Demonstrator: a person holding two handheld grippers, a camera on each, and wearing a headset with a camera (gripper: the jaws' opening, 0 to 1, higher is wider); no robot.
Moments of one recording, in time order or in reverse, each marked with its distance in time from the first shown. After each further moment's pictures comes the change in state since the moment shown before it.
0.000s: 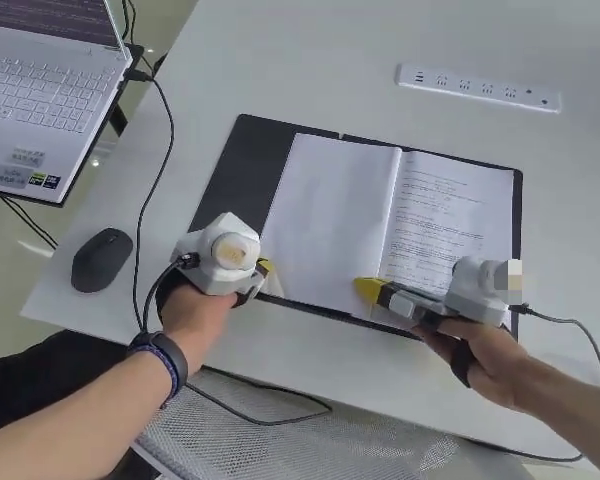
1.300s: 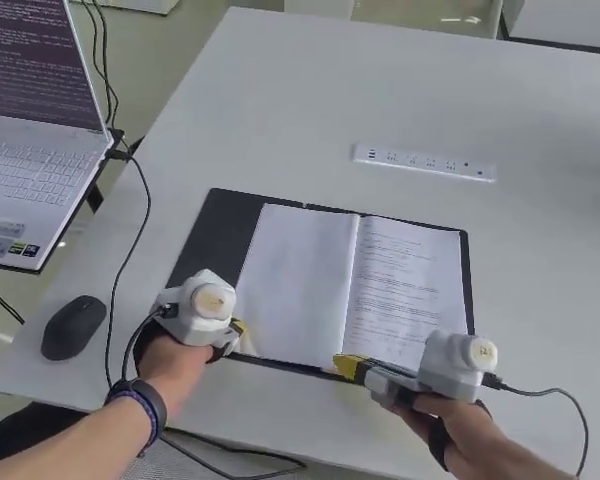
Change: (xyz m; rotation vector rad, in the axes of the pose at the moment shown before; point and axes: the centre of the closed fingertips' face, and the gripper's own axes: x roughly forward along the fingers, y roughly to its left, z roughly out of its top) left arm 0.003 -0.006 -0.003 -0.001 0.035 -0.029; right arm -0.041 0.003 -0.009 0.003 -0.076 -0.133
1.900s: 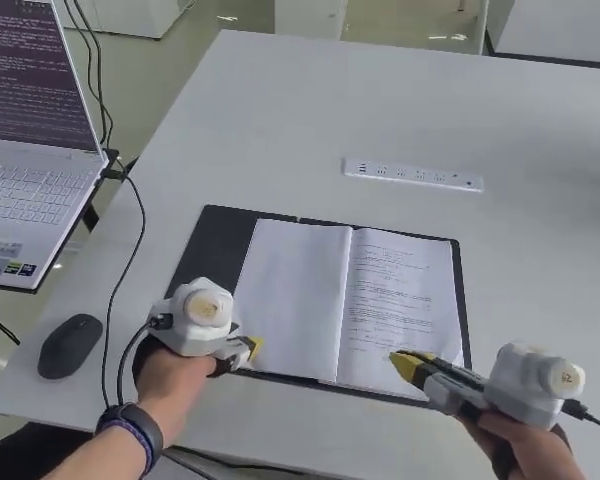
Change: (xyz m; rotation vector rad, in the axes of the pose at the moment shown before) left arm -0.028 -0.024 0.033 -0.041 -0.079 -0.030; right arm -0.090 -0.023 0.042 -0.191 -0.103 -0.200
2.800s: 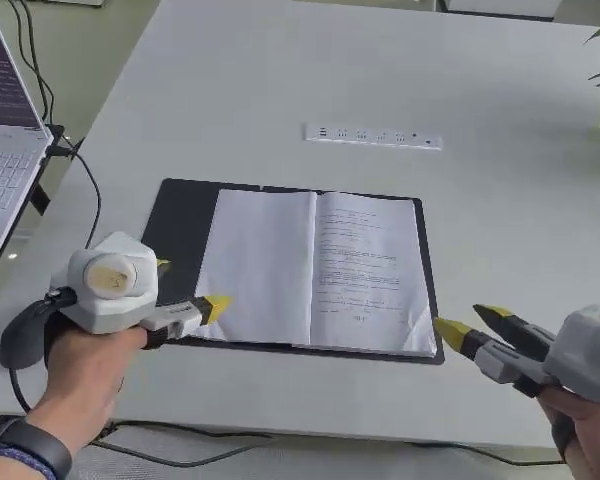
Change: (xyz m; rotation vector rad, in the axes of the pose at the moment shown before) left arm -0.074 0.004 0.043 0.069 -0.145 -0.008; right arm -0.085 -0.029 0.027 -0.128 -0.079 -0.244
